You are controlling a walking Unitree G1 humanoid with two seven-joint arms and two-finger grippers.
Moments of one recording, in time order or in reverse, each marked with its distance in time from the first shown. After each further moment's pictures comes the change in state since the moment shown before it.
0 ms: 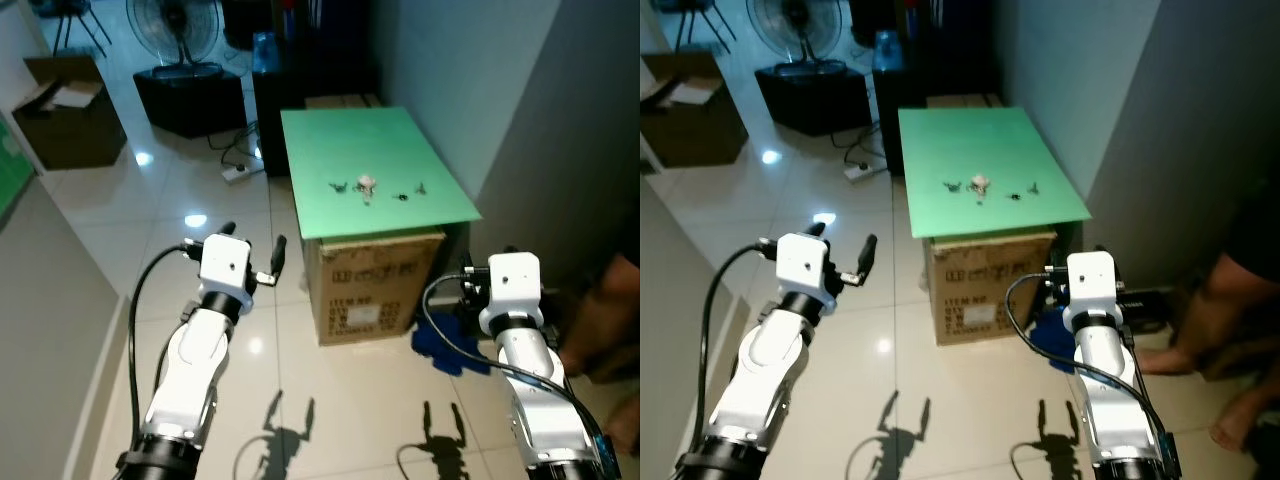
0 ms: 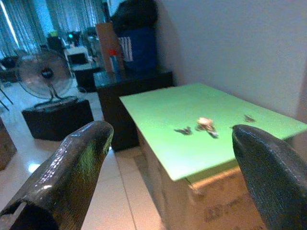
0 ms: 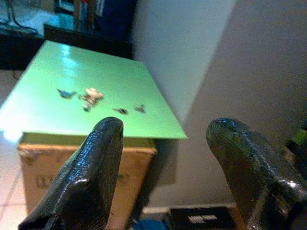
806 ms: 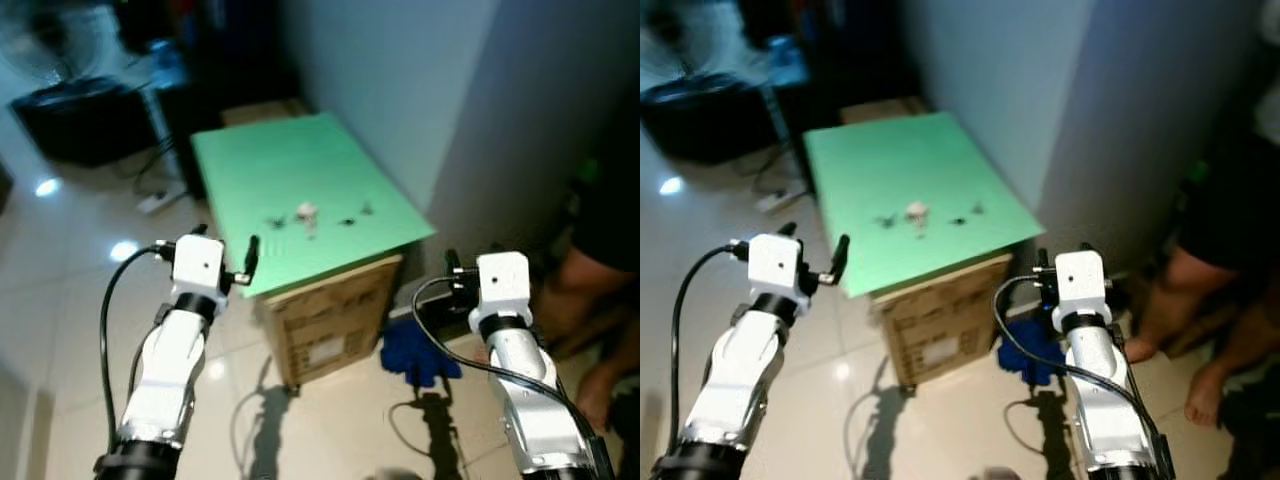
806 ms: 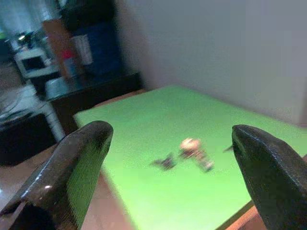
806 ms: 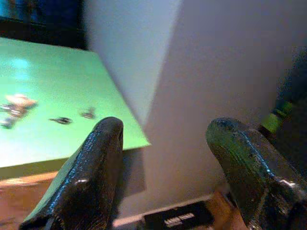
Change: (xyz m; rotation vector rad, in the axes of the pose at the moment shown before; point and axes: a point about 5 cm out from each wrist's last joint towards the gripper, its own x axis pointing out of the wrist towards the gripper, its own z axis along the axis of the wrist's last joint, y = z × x) left arm -0.005 0.014 -0.005 0.018 0.023 0.036; right arm -0.006 0.002 -0.001 -0.014 -0.004 0.032
